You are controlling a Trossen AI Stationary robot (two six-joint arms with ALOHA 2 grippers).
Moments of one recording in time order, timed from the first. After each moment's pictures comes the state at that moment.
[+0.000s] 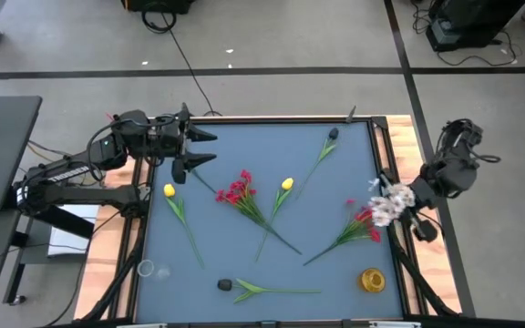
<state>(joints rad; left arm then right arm) 0.34 0.84 0.94 -0.15 0.31 -0.06 0.84 0.46 0.73 -0.31 0.37 0.06</state>
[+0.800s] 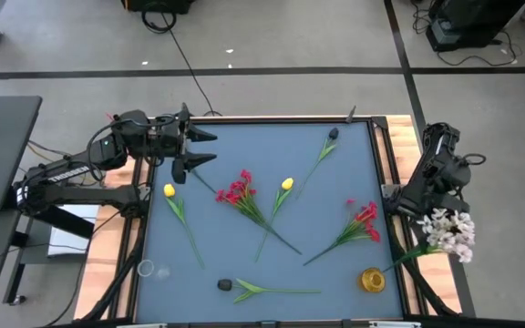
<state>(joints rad) 0.34 0.84 0.94 -0.15 0.31 -0.06 1.00 0.19 0.44 -0.02 -0.14 -0.08</state>
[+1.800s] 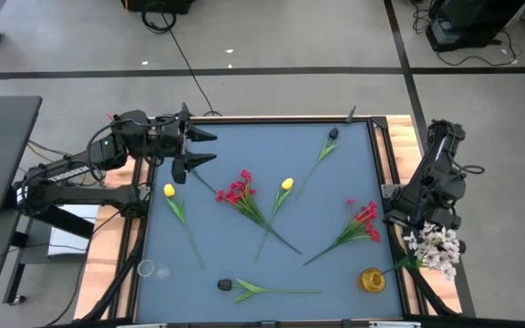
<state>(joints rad) 0.34 0.84 0.94 -0.15 0.31 -0.07 0.99 0.36 0.44 0.06 -0.10 -0.06</state>
